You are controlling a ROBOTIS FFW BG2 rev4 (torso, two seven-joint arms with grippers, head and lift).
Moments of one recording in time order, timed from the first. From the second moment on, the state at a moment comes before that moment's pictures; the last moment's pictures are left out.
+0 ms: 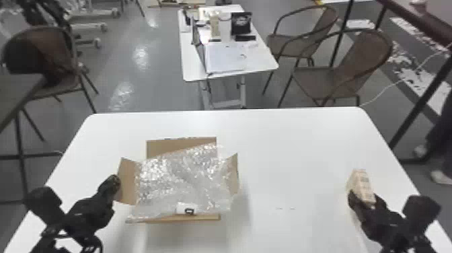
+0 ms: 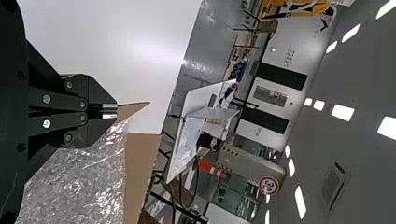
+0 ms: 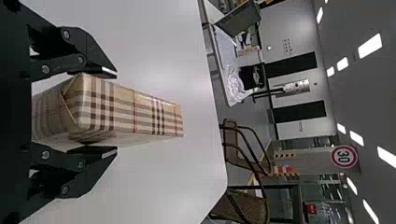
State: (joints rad) left arm 0.24 0.00 0.41 -1.61 0.31 0.12 -0.46; right arm 0.10 -0.06 -0.21 -1.22 -0.17 -0.10 0.34
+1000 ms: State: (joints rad) left arm 0.24 0.00 0.40 -1.61 0.31 0.12 -0.46; right arm 0.08 -0.09 -0.02 -1.66 -0.34 0.17 0.46
